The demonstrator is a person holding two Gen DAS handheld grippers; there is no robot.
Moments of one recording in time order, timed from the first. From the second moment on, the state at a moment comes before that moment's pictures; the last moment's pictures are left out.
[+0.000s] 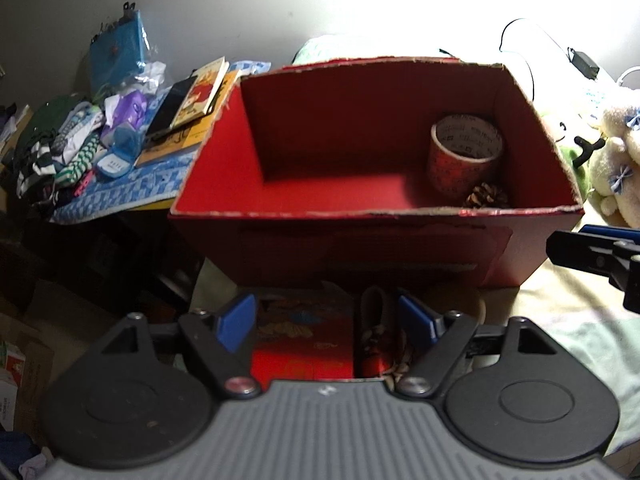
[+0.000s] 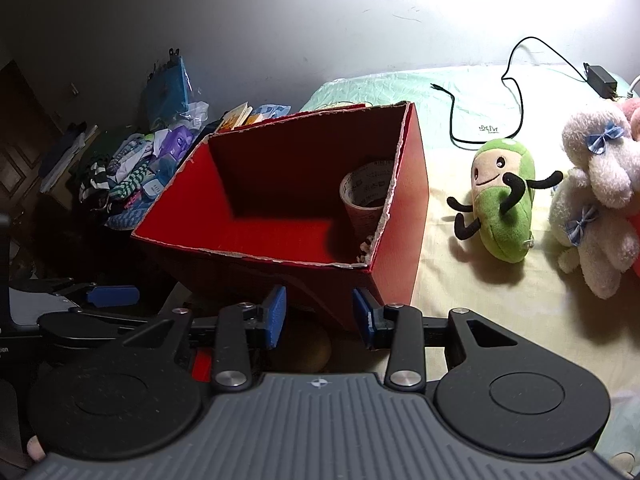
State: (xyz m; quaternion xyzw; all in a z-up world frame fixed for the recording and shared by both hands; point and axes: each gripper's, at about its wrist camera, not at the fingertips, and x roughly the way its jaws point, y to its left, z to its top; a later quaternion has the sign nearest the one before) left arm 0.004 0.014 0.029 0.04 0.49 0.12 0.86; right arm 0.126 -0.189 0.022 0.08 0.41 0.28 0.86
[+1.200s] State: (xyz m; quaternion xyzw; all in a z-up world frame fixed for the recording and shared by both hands) left arm 0.007 -0.022 -0.021 0.05 0.55 0.14 0.82; right arm 0.115 -0.205 -0.031 0.13 0.50 0.30 0.80
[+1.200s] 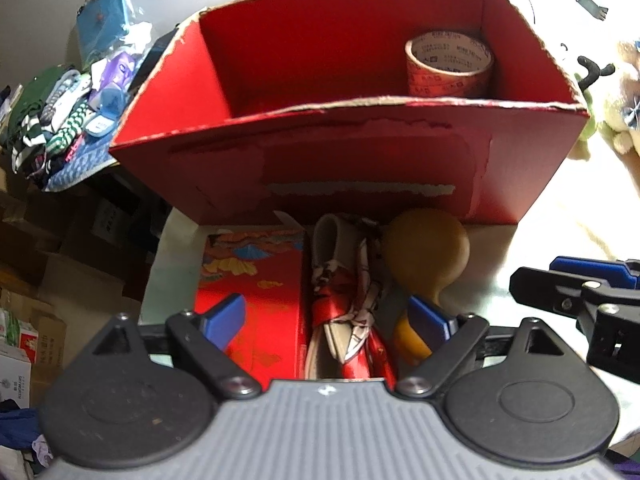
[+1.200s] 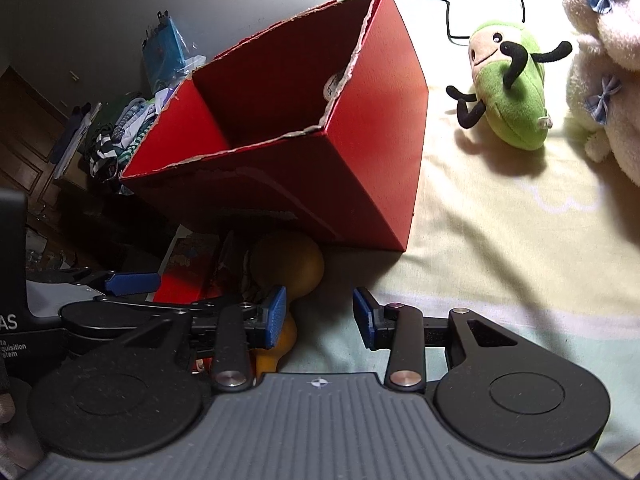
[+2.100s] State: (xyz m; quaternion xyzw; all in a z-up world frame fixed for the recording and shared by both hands) left arm -0.009 0.008 -0.022 -0.01 0.54 0.06 0.84; right arm 0.123 -0.187 -0.047 0.15 0.52 0.30 0.78
